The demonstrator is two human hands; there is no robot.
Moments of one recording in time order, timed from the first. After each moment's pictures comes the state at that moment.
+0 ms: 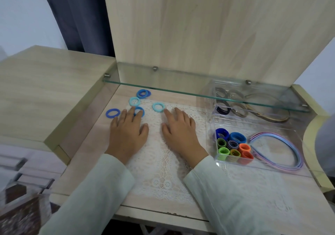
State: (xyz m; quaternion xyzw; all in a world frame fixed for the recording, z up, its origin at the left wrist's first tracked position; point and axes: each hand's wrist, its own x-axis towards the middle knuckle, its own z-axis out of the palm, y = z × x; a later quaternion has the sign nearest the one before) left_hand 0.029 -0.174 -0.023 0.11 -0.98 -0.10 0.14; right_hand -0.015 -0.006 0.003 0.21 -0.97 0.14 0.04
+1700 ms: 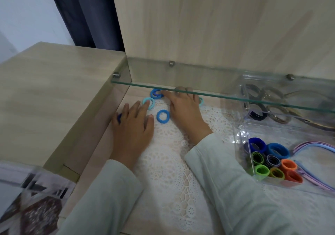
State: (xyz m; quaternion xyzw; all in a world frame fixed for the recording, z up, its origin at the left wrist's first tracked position) left_hand 0.002 -0.201 -0.016 0.18 -0.97 -0.14 0.11; right_hand -0.105 -0.070 0.000 0.25 -0.95 0.16 0.13
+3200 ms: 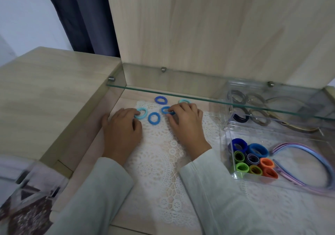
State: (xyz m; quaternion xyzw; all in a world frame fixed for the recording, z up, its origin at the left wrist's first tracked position) left_hand 0.011 -0.201 -0.011 0.18 -0.94 -0.18 0.24; right_hand -0.071 -0.027 -0.008 0.24 -0.92 0.26 0.18
